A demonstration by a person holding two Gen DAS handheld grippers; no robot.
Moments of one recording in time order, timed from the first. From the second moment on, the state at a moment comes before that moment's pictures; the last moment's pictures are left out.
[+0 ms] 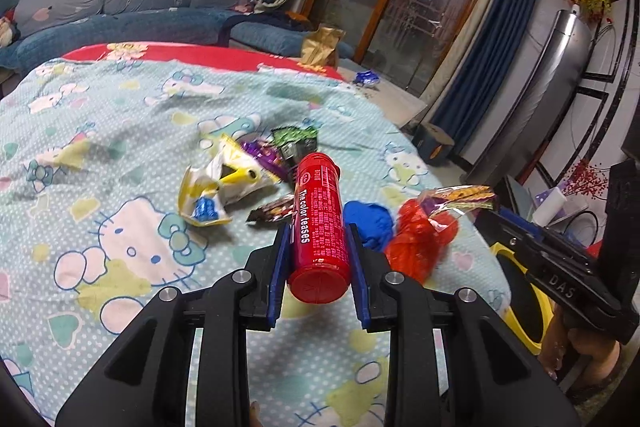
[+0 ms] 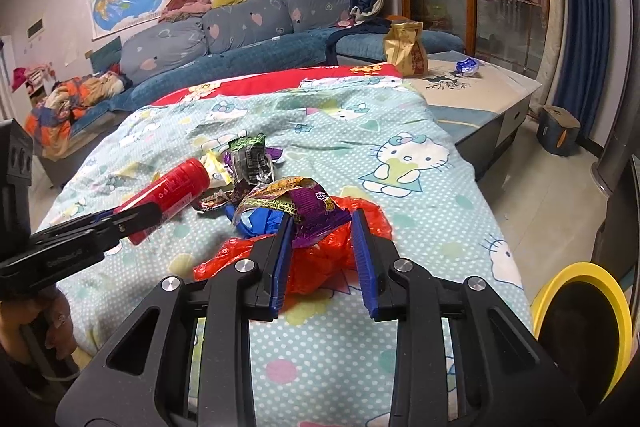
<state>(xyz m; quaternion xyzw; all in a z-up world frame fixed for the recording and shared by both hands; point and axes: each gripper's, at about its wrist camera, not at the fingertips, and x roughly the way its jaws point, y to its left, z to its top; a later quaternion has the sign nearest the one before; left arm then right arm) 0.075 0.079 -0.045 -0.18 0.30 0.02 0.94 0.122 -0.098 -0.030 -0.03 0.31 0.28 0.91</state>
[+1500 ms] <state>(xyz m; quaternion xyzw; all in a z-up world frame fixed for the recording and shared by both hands) 0.102 -0.053 -0.016 -0.09 0.29 -0.13 0.94 0.135 -0.245 -0.017 0.07 0.29 0.15 0.94</state>
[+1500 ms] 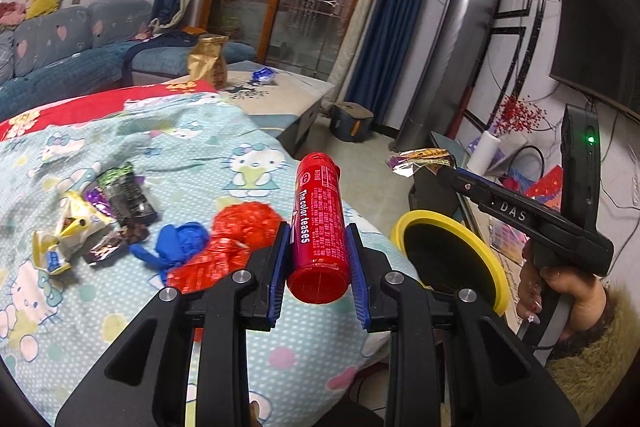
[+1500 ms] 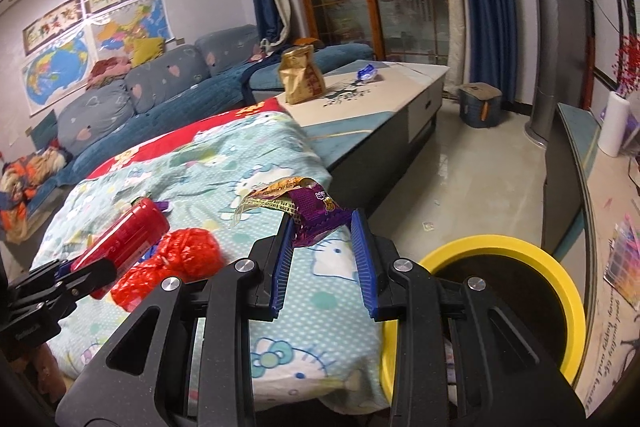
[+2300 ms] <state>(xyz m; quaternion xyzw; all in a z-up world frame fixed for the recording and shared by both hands) 0.115 -0.115 -0.026 -0.05 0.30 -0.20 0.93 0.134 -0.324 -0.034 0.12 0.30 0.06 0.95</state>
